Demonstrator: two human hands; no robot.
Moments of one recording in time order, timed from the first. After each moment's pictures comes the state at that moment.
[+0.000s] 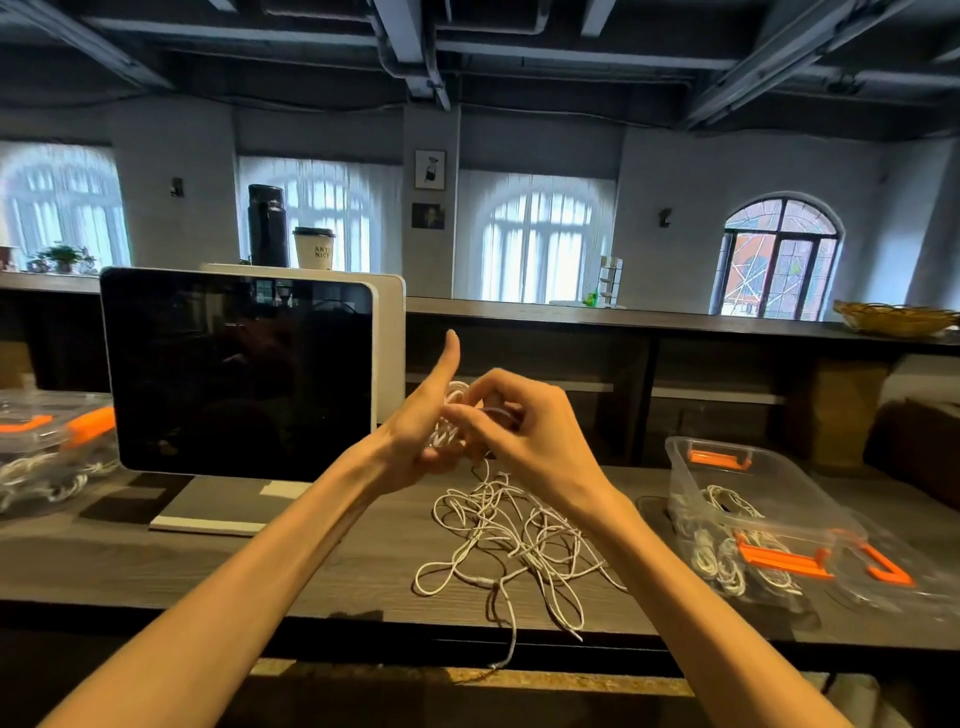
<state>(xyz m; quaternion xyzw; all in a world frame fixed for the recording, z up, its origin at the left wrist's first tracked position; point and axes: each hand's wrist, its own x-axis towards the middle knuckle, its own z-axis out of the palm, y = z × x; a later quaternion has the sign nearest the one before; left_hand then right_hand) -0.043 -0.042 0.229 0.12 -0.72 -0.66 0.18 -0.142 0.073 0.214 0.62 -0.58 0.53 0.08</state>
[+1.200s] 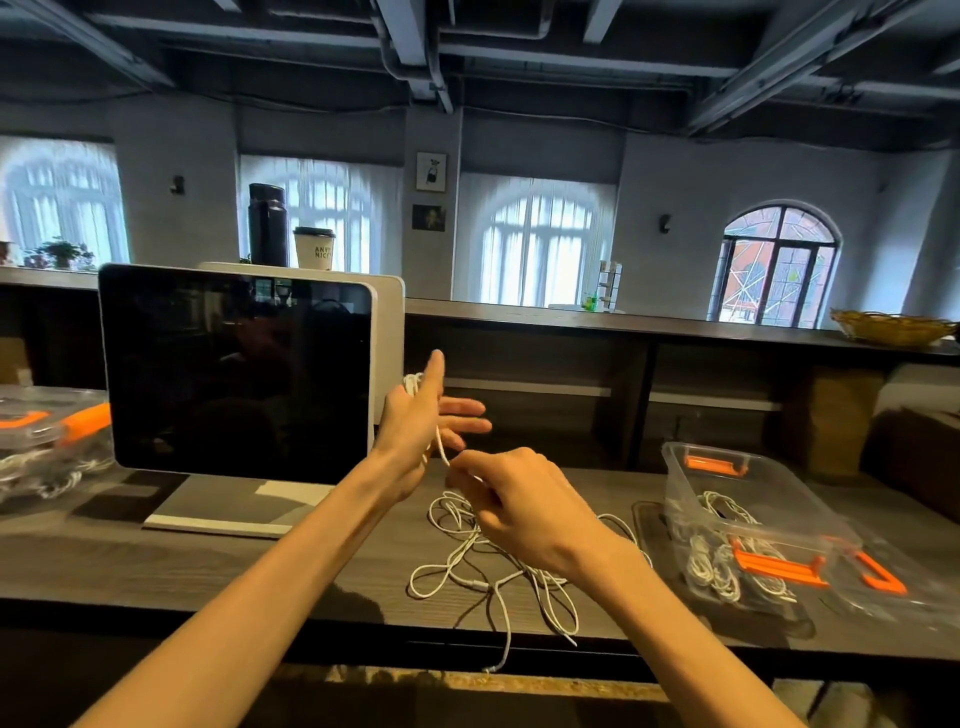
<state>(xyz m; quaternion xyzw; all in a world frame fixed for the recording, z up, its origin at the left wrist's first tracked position) -0.060 -0.040 0.217 0.18 -0.58 -0.67 0.42 -0.138 0.086 0.185 0.66 -0.69 0.25 0.13</state>
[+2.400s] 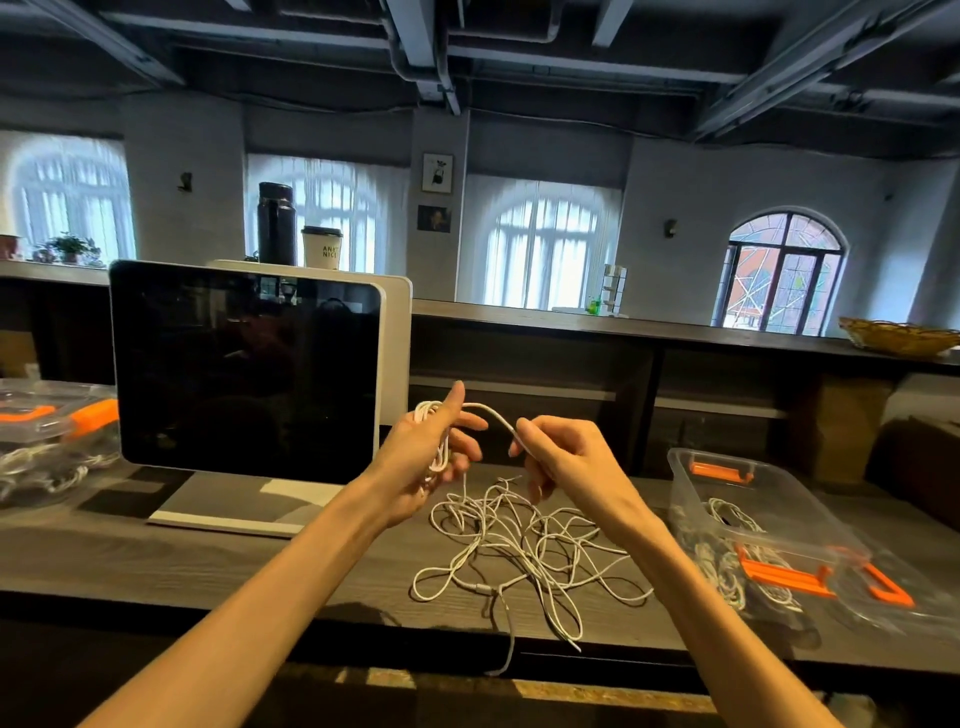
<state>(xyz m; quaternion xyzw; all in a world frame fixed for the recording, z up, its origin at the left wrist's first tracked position) -0.044 -0.046 0.199 0.15 -0.63 -0.70 0.30 -0.178 0.093 0.193 0.53 -0.64 0.54 -0.10</state>
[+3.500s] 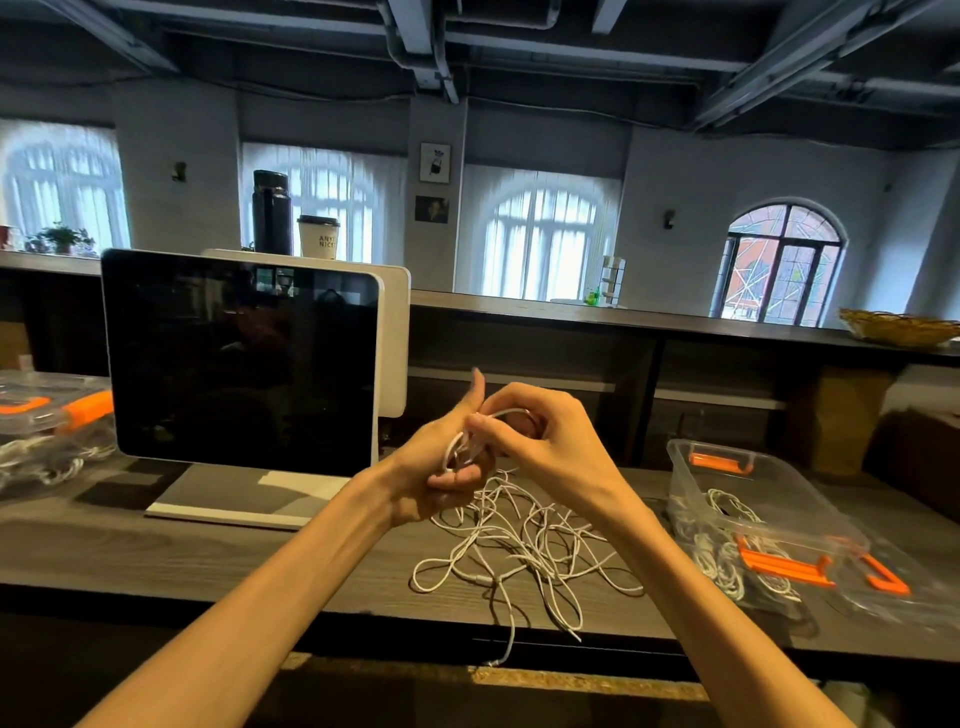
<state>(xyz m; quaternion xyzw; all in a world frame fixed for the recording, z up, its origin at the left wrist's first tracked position) -0.045 -0.045 0.195 0.09 -0.65 -0.75 0.10 -0.156 0.079 0.208 0.61 -0.62 0.50 0.04</state>
